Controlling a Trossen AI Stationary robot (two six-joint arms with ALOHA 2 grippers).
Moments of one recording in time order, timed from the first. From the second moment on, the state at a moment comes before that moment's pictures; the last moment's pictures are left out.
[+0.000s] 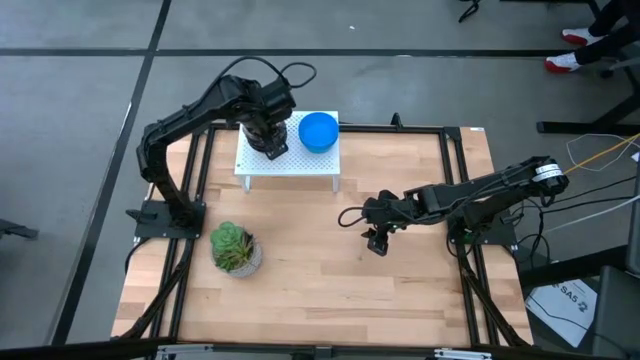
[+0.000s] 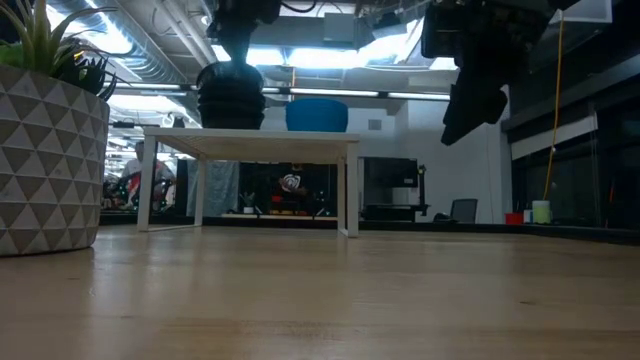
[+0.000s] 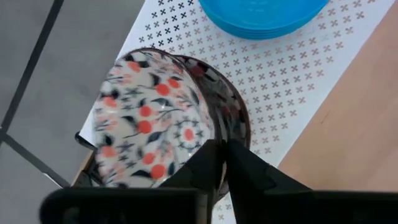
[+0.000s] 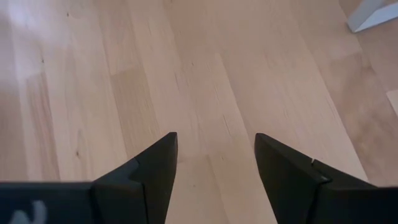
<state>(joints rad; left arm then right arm) 0.43 1.70 2.01 -1.57 -0.23 -0.10 0.18 1.32 0.92 -0.53 0.11 0.49</state>
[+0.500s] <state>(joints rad) 0.43 1.70 2.01 -1.57 -0.17 -0.09 0.18 1.32 0.92 -0.51 0.10 0.50</state>
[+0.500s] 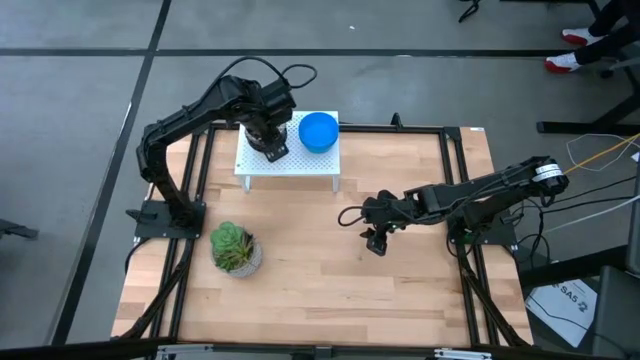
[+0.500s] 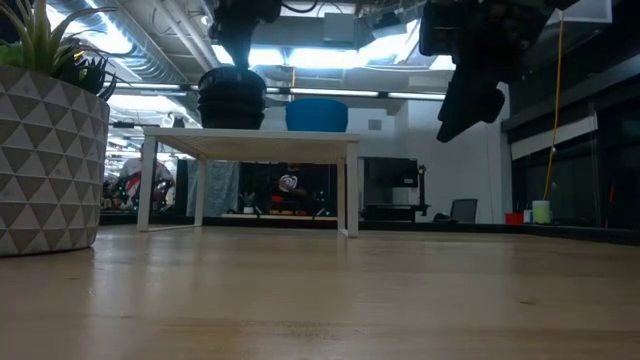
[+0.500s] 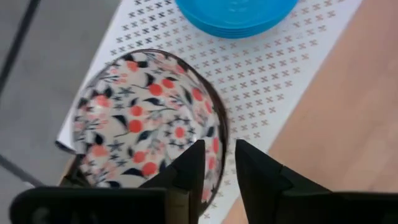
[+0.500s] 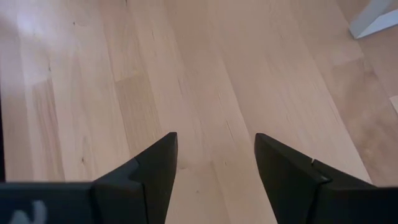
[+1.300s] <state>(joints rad) 0.35 1.56 2.01 -1.57 -0.14 -0.09 0.18 1.32 0.92 -0.44 0.12 0.55</state>
